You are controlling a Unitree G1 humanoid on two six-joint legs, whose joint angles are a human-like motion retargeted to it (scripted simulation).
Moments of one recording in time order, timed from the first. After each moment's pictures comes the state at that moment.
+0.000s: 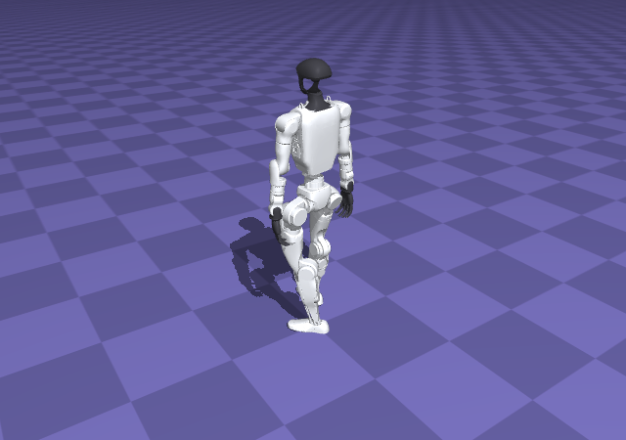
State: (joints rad) left arm 0.01 0.19 0.04 1.62 0.44 0.02 -0.16; right arm 0.06 -0.10 -0.64 1.55 -0.67 -0.07 0.06; waist -0.07 -0.04 -0.05; left_leg 0.12 -0.03 0.65 0.00 -0.22 0.03; right_leg -0.22 -0.06 -0.15 0.02 0.22 0.06
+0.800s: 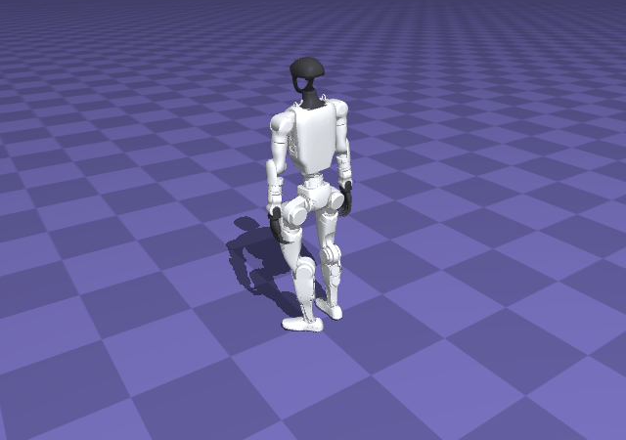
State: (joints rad) left arm 0.03 0.20 0.17 1.61 0.31 0.01 -0.15; right arm 0.04 -0.07 -0.68 1.59 -0.56 -0.12 0.01; waist -0.09 -0.06 -0.10; left_leg 0.01 0.00 0.75 -0.02 -0.15 -0.01; right_leg -0.11 -0.06 -0.16 0.08 0.02 0.07
